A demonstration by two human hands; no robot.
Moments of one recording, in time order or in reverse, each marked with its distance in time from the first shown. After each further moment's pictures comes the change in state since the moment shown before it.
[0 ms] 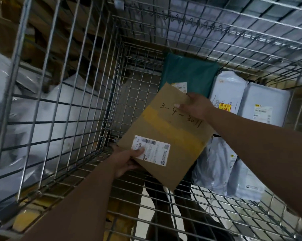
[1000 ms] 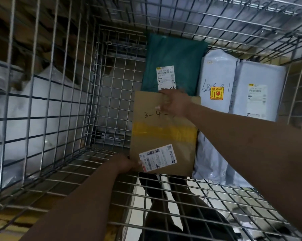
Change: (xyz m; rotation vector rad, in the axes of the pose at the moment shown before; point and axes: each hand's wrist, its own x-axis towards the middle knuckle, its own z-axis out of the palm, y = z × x) left_hand 0.069 -0.049 0.009 1.113 0.078 -0.025; right_hand 0.018 0.028 0.047 -0.303 -0.023 -0.167
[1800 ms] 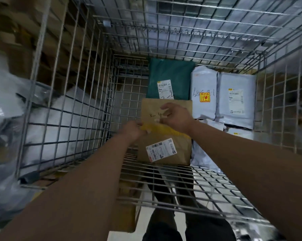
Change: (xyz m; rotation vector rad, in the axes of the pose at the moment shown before) left_hand -0.129 0.068 -0.047 -0.207 0.297 0.335; right_hand -0.157 -0.069 -0.006 0.332 0.178 0.030
